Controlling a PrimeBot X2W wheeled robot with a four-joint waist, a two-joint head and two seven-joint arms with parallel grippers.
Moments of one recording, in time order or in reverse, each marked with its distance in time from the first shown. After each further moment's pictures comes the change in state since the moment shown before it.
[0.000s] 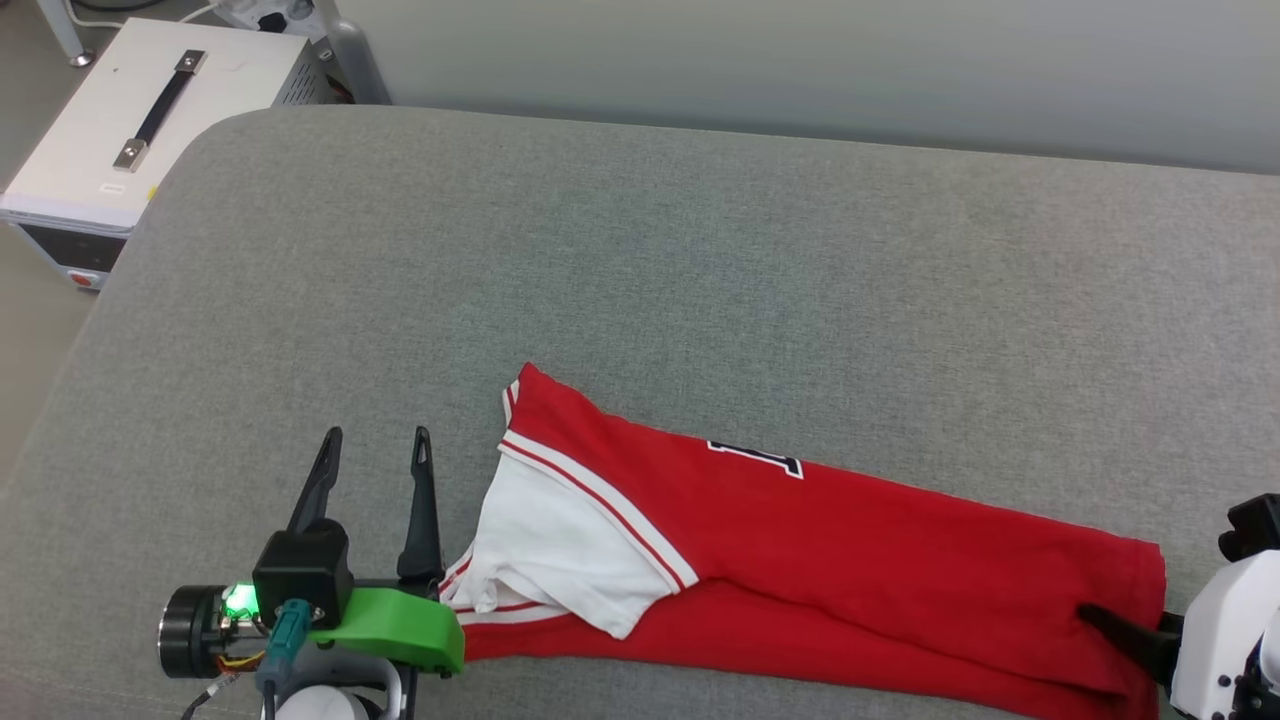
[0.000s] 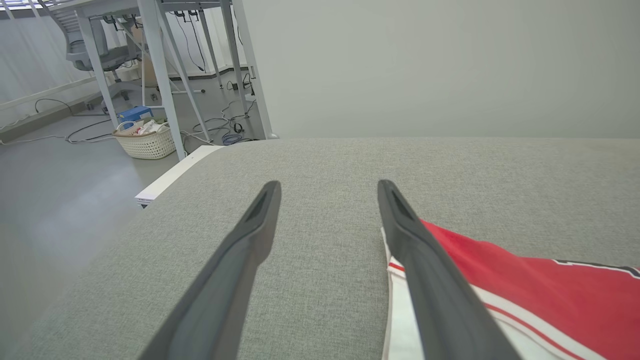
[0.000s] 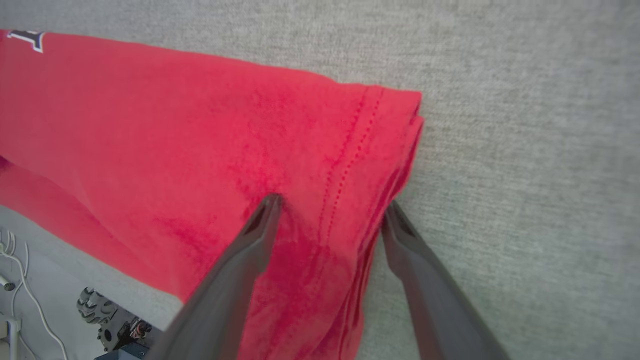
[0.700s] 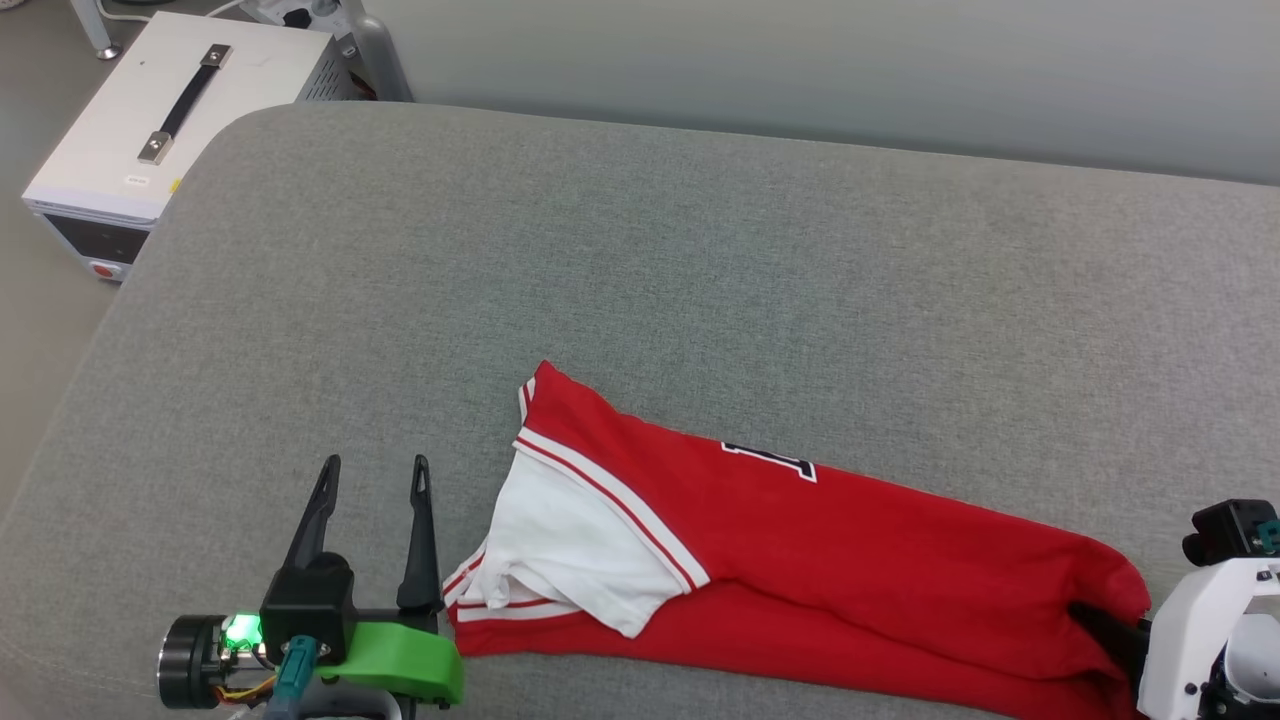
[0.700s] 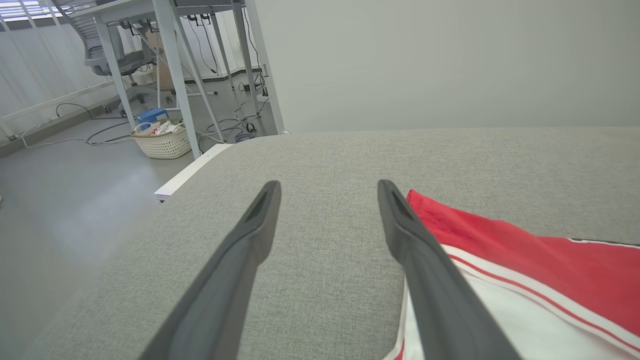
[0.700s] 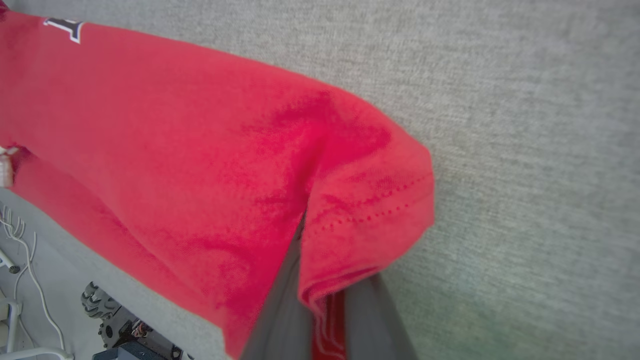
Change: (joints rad) left arm 0.093 -0.178 0.215 0.005 0.235 -0.182 0.000; right arm -0.036 -0.013 0.124 0.028 0.040 -0.001 -0.106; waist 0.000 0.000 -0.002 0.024
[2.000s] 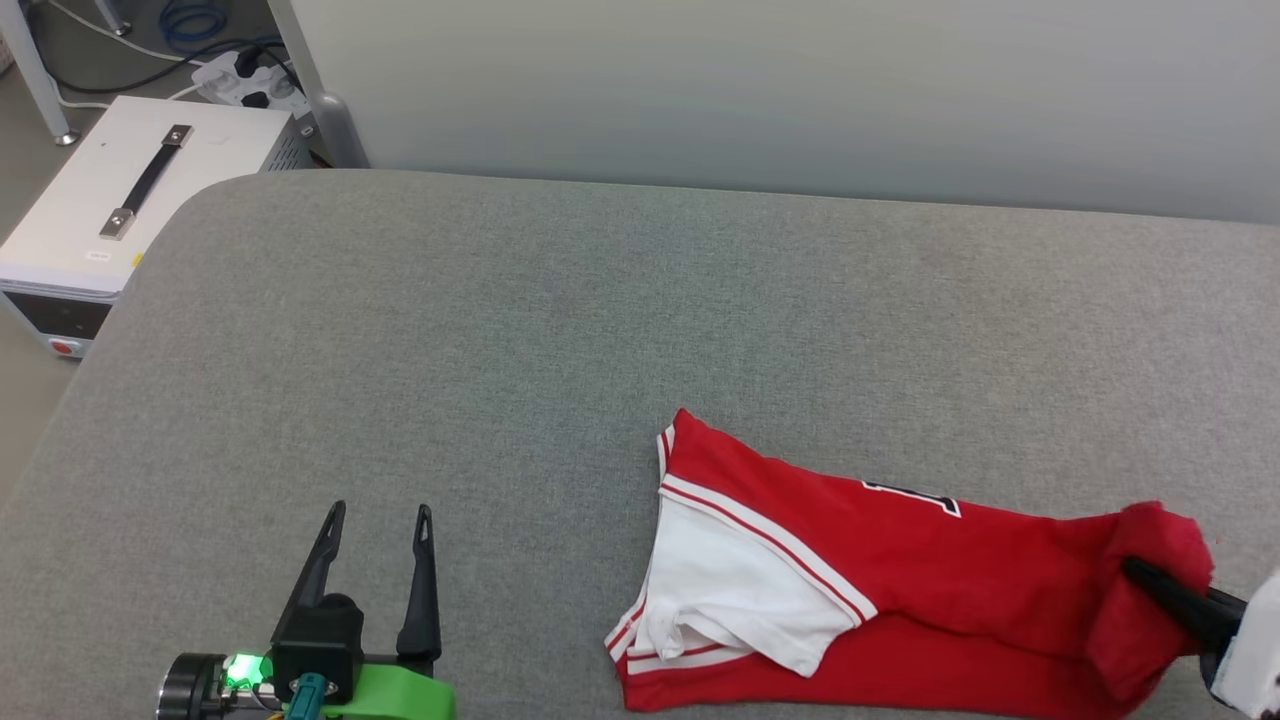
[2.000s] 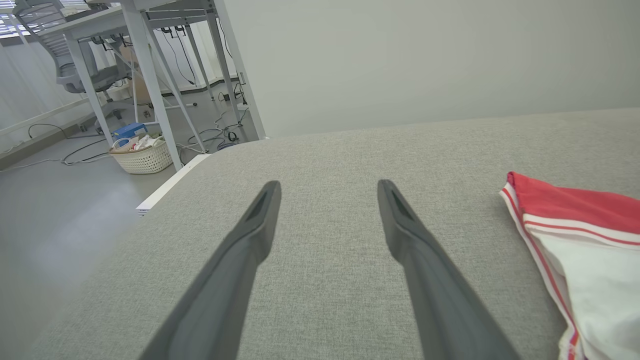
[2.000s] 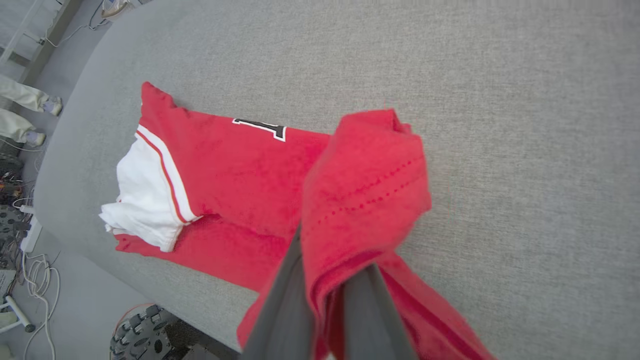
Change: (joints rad) left arm 0.068 -0.032 0.056 0.021 0.087 -0.073 0.000; right arm 0.135 -0.084 -0.186 -0.223 0.111 0.001 -0.021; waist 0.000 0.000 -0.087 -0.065
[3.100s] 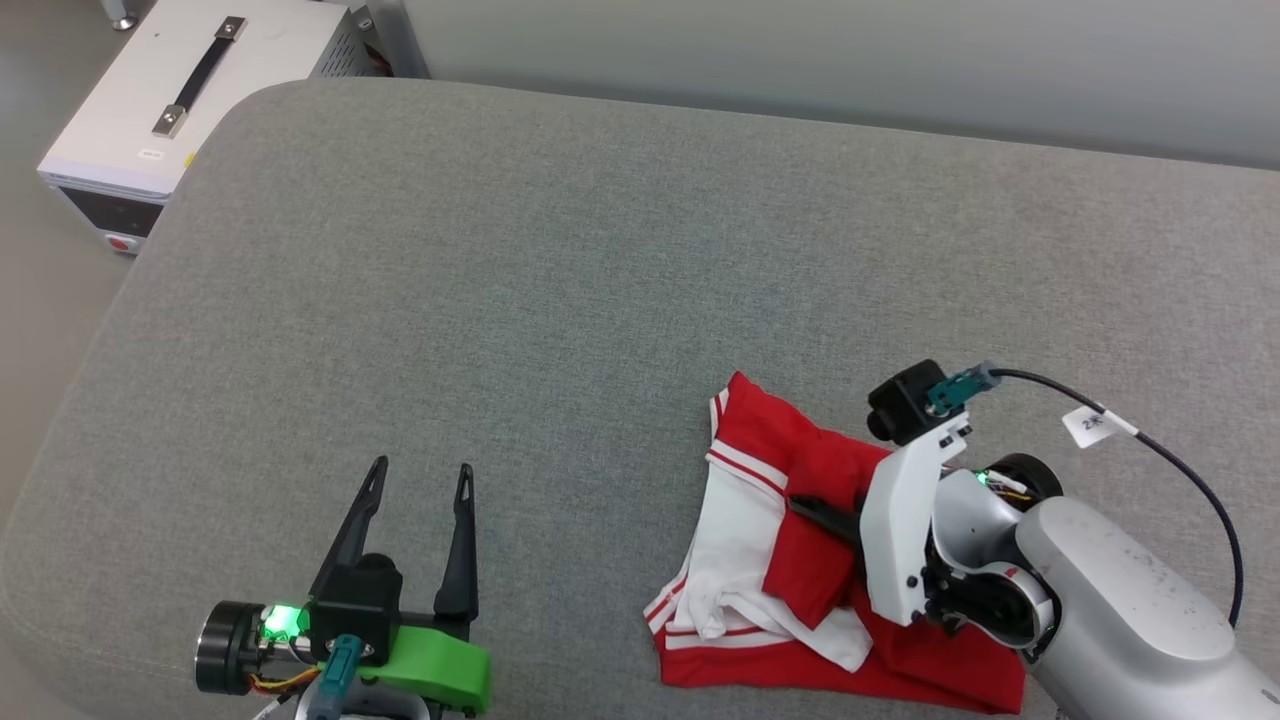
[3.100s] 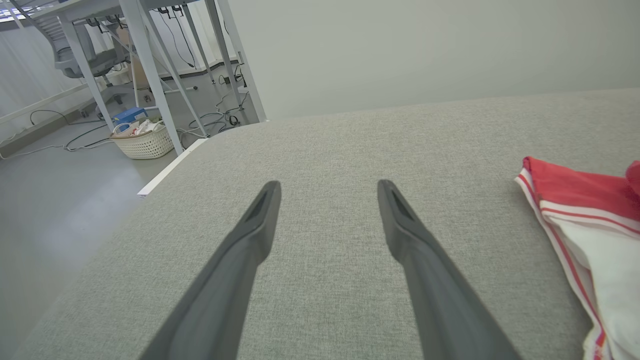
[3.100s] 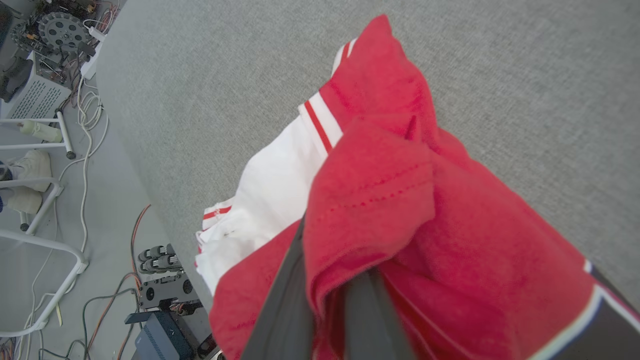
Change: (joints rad) left arm -0.073 -0.009 -0.054 0.012 0.004 -0.007 0.000; right arm -0.516 0.344 0.523 0.213 -0.218 0.000 0.085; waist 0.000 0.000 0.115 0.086
